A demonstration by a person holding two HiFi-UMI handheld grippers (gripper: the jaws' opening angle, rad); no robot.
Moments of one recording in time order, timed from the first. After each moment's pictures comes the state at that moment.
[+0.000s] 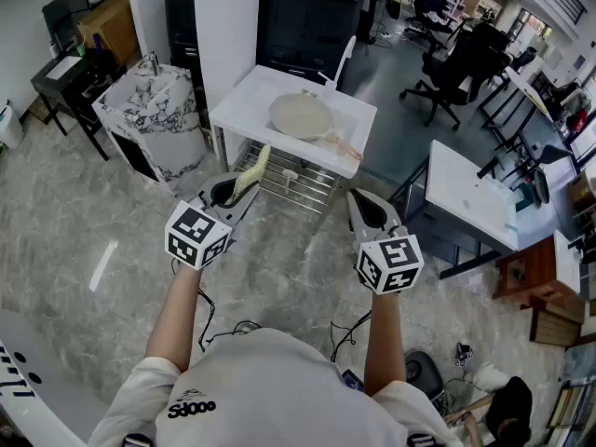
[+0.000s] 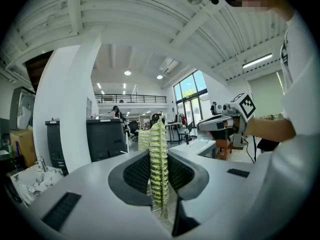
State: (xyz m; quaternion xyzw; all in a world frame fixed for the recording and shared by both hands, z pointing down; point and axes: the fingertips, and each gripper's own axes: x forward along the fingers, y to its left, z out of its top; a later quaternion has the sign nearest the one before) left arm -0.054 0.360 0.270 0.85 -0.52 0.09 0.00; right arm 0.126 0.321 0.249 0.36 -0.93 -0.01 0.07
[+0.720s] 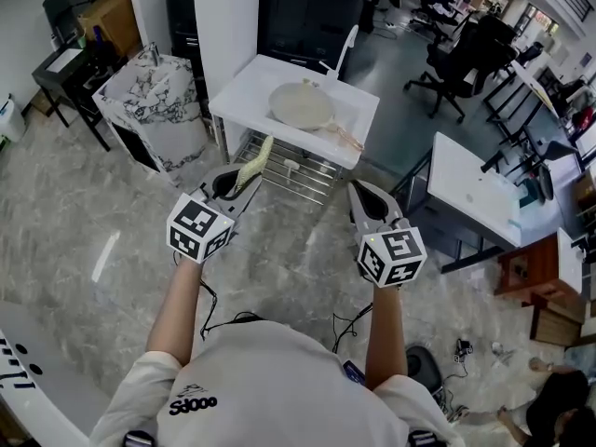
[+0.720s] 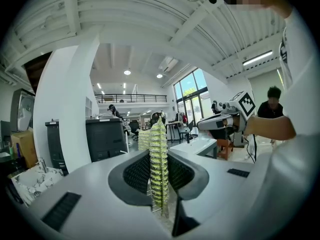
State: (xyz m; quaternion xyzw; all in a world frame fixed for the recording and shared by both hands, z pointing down) left arm -0.043 0.353 0.274 0.85 -0.52 0.10 0.00; right arm 0.132 0.313 0.253 0.35 -0.94 0.00 0.05
